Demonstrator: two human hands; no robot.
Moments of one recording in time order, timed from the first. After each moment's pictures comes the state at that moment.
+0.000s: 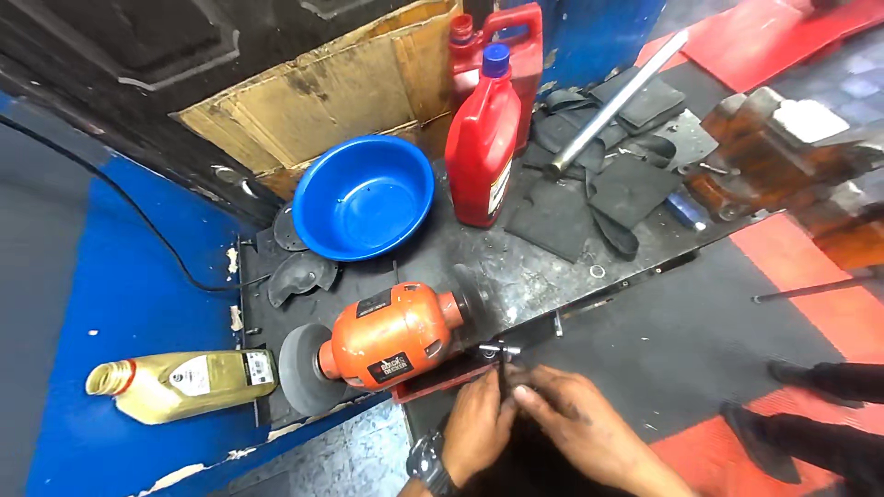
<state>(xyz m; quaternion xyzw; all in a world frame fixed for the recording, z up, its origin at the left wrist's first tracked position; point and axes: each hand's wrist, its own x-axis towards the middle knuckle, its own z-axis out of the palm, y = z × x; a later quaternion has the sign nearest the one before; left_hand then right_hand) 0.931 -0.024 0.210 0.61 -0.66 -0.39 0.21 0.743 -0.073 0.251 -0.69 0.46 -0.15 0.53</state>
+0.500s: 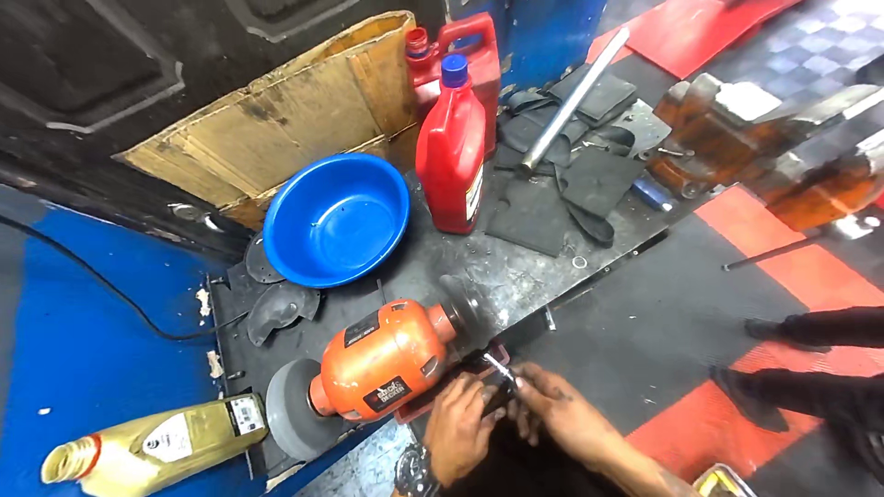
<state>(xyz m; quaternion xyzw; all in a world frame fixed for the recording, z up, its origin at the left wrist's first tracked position) 0.979 -0.025 0.170 0.47 -0.81 -0.18 0.30 0.765 -0.062 0.226 -0.41 0.47 -0.20 0.75</state>
